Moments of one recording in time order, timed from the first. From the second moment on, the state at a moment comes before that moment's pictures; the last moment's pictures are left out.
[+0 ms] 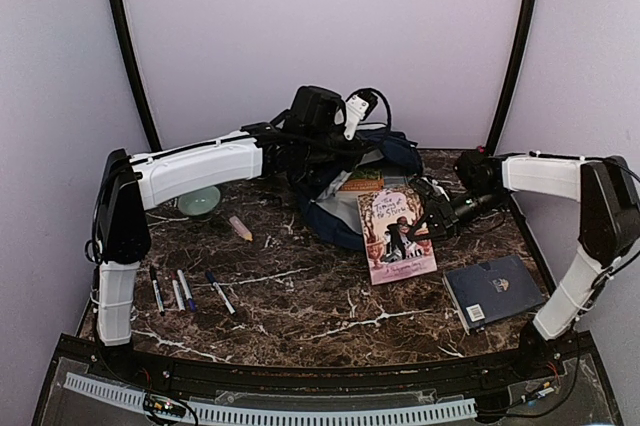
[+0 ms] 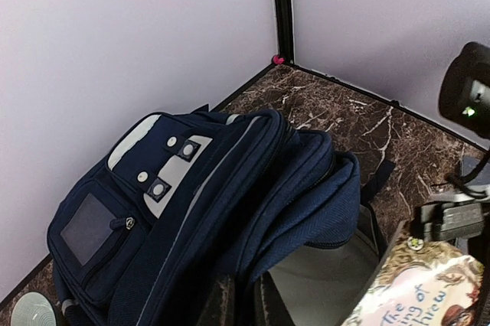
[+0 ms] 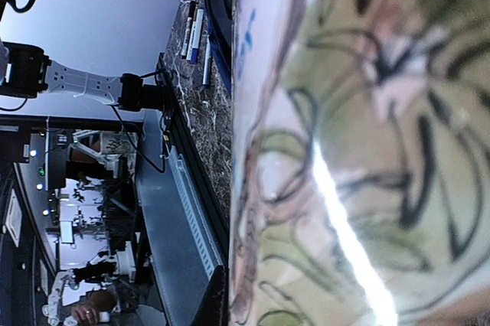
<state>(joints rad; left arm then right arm) -0.88 2.10 1.95 -0.23 -0.11 0.10 0.28 1.61 1.08 -0.87 -1.09 -0.13</state>
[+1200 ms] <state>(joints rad) -0.91 2.06 1.86 -0.24 -0.12 0.08 0.33 2.22 1.54 -0.48 -1.12 0.25</state>
